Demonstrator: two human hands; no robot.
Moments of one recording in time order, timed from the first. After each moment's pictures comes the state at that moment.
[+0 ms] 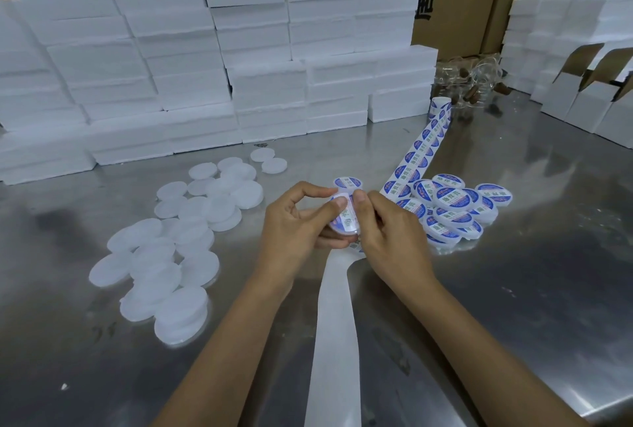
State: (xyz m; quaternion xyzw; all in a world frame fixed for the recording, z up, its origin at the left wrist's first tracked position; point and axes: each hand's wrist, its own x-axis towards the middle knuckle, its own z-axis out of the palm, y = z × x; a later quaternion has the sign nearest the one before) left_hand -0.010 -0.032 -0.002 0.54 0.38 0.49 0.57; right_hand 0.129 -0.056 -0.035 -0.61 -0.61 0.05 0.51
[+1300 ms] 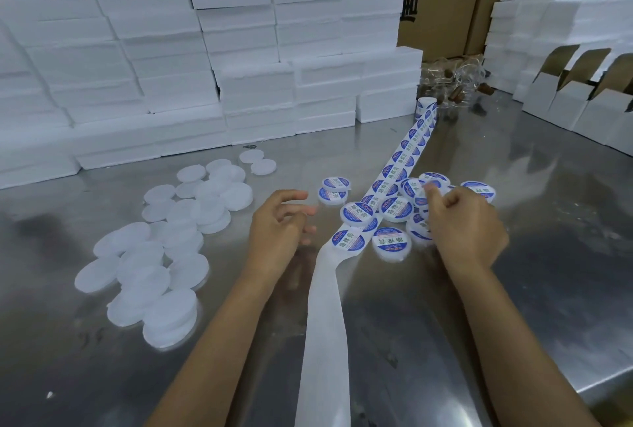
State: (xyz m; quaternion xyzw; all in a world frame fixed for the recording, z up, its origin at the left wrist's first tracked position) left_hand -0.014 -0.015 -0.022 0.57 0.48 0.48 0.46; right_hand 0.221 -0.050 -0.043 -0.85 -0.31 -0.04 0.42
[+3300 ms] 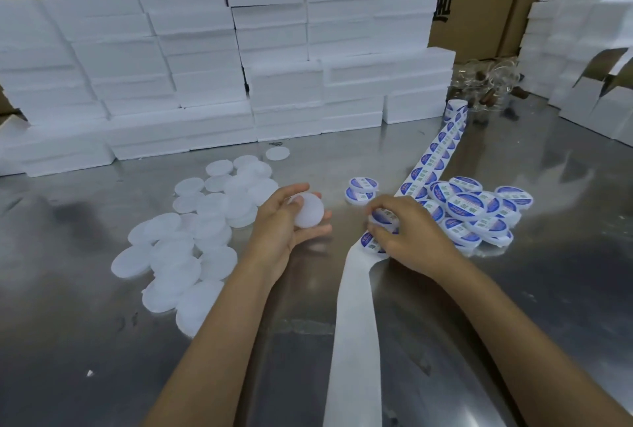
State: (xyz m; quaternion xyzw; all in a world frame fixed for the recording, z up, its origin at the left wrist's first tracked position) left_hand -0.045 0.007 -0.021 0.42 0.42 0.52 0.61; right_hand 0.158 -0.036 -0.034 -0.63 -0.69 0.15 0.33
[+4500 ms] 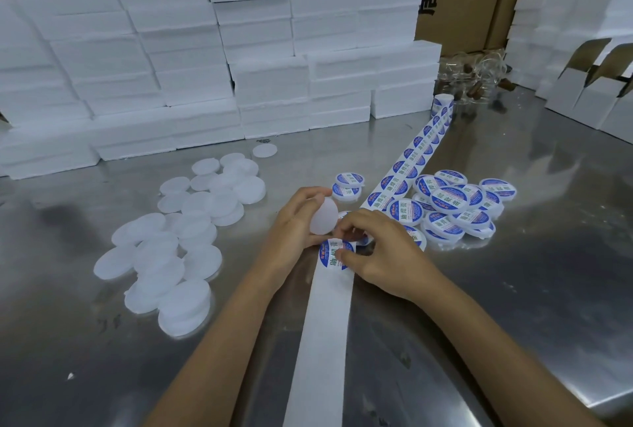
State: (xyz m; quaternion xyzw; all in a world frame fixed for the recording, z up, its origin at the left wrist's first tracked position) left_hand -0.018 -0.007 -0.029 0.60 0.40 0.44 0.54; right_hand 0.139 -0.065 -0.039 -0.56 -0.72 0.19 0.36
